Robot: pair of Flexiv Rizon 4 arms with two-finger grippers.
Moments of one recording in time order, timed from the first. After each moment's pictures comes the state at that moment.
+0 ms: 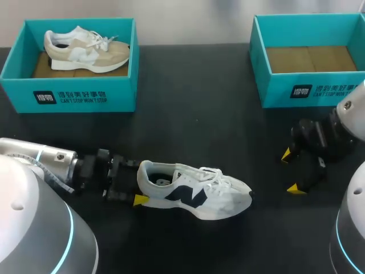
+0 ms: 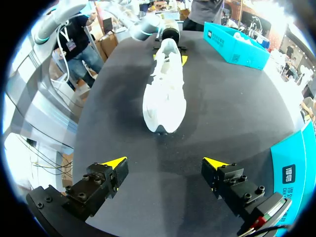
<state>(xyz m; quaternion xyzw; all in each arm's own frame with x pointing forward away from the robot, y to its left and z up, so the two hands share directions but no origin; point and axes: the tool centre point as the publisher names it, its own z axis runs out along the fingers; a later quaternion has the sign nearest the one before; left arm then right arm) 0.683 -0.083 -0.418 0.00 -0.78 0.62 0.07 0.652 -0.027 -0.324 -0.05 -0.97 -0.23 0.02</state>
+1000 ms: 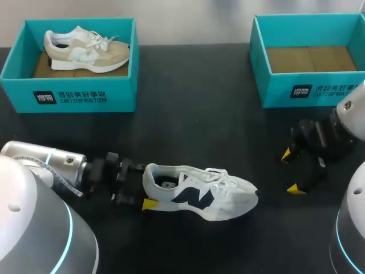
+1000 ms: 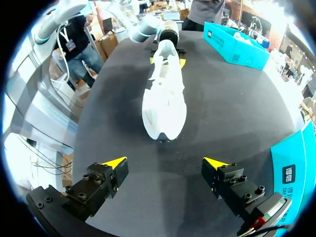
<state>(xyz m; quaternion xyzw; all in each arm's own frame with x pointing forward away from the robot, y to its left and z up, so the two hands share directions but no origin) 0.670 -0.106 -0.417 0.00 -0.78 0.63 0.08 0.652 -0.027 -0.324 -0.05 -0.97 -0.23 0.02</state>
